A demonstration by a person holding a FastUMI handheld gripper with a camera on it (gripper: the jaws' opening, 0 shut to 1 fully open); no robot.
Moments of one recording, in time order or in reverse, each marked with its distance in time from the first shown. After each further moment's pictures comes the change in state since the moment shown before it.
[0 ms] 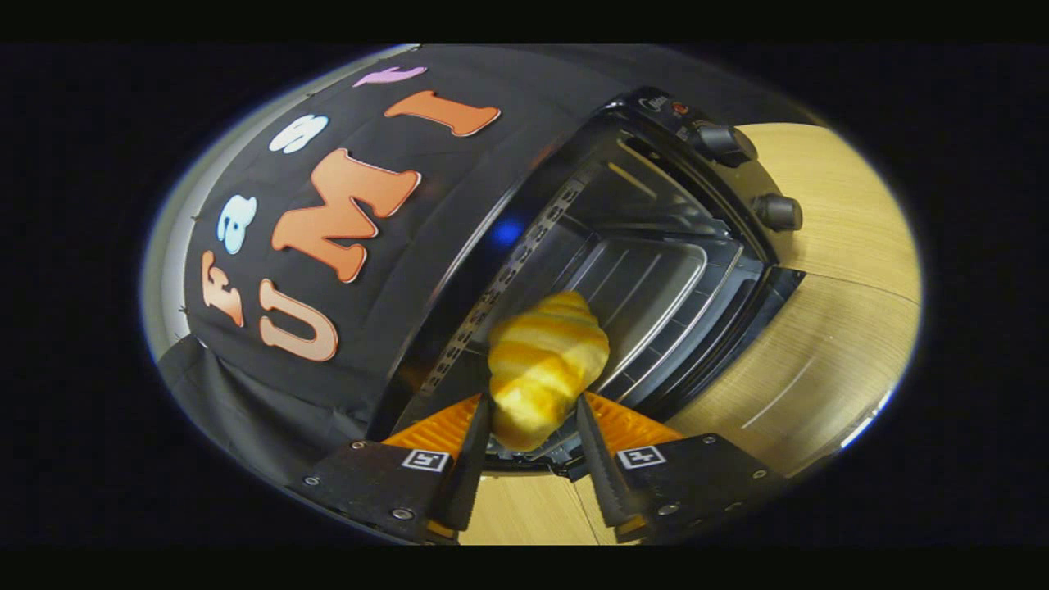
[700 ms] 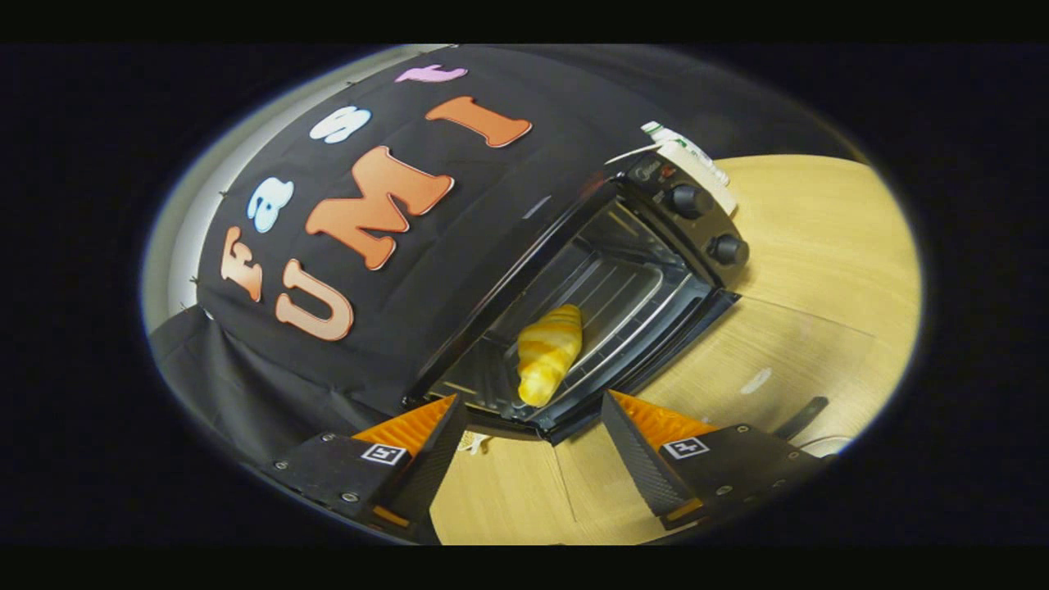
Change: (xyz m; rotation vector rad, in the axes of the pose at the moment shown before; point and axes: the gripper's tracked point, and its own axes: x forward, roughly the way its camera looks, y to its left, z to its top) arm -0.093 -0.004 -0.002 -0.160 -0.017 -0.015
